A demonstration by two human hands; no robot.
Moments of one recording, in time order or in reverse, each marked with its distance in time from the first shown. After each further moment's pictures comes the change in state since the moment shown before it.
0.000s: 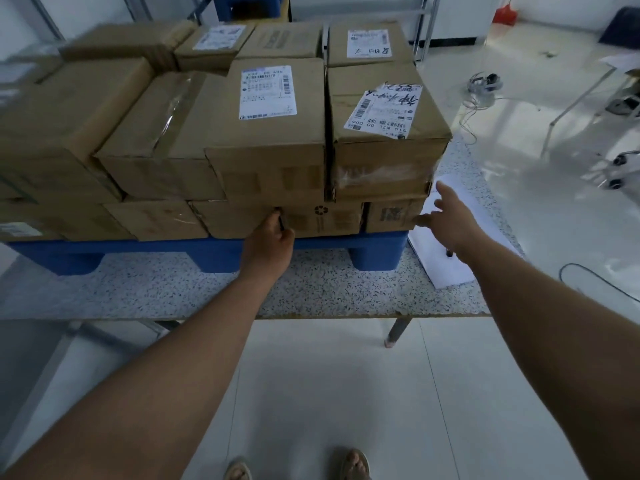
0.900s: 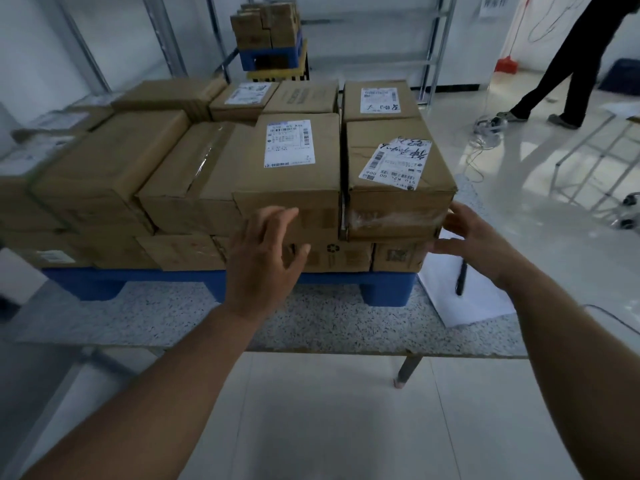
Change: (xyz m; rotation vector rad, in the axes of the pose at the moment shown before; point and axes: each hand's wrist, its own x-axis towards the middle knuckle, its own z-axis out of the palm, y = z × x) left_hand -0.021 0.033 -0.058 0.440 0.431 0.666; right_hand -0.013 -0.024 -0.040 0.115 -0.197 -0.290
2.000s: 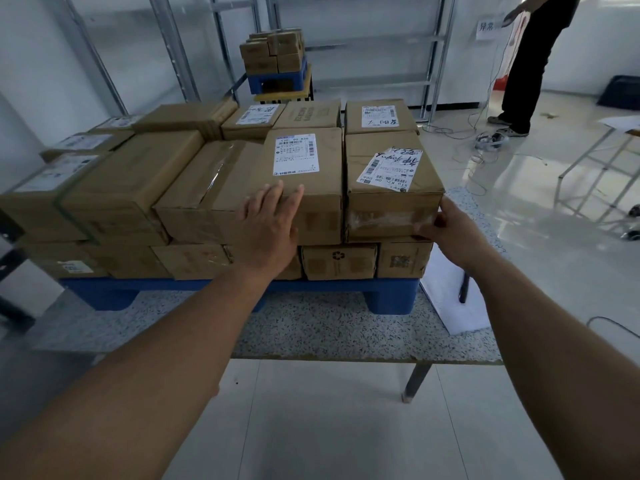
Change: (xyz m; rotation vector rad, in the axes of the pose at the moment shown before) left_hand 0.042 -0.018 0.002 0.273 -0.229 -0.011; right_hand 0.014 -0.026 0.024 -0.115 0.171 -0.029
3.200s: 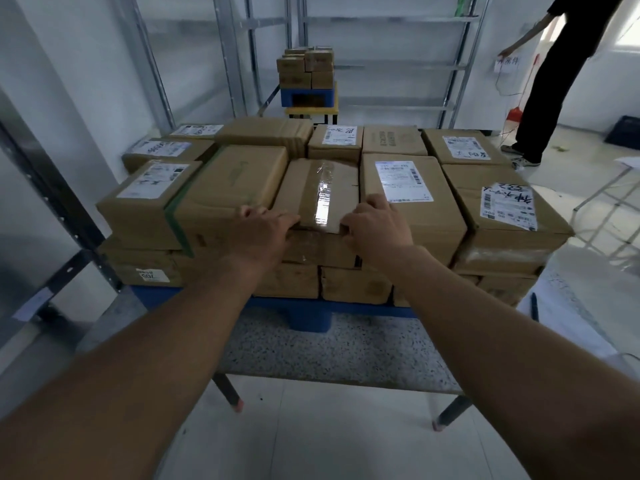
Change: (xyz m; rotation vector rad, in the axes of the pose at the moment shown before) left_hand -0.003 -0.187 -0.043 0.008 -0.187 -0.028; right_hand 0.004 -0.204 0.222 -1.048 -0.064 -0.466
